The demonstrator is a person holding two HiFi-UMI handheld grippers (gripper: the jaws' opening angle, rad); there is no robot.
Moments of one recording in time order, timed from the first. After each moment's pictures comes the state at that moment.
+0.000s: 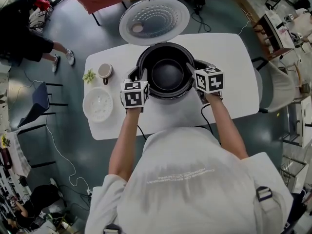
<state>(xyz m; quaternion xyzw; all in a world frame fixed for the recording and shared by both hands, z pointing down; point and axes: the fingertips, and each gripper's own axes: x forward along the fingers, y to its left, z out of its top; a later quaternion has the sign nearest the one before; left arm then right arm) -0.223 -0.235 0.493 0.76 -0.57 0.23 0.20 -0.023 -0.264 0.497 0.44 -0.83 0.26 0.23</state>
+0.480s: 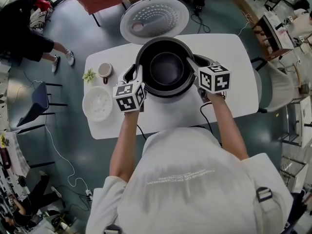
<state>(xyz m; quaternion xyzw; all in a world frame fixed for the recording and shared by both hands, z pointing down) -0.234 -0.227 0.445 0.77 -0.60 0.12 0.19 -0.028 -0.260 0.440 0.43 -0.85 0.24 0.17</state>
